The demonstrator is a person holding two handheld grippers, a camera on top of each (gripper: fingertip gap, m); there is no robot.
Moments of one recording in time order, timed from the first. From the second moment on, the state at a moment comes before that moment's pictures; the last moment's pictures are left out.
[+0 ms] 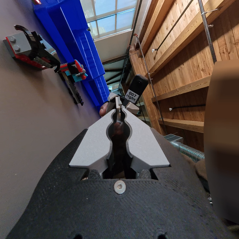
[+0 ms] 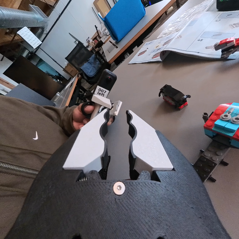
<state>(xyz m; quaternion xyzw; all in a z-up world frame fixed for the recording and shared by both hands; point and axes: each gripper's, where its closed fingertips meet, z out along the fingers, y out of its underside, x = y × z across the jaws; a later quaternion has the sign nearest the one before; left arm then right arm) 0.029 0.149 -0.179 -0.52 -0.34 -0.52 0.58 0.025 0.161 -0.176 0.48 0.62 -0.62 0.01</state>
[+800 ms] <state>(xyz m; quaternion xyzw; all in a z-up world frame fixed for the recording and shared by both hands) 0.041 0.151 -0.175 -0.55 -0.30 -0.52 0.59 0.031 0.160 -0.176 0.47 0.61 -0.63 0.04</state>
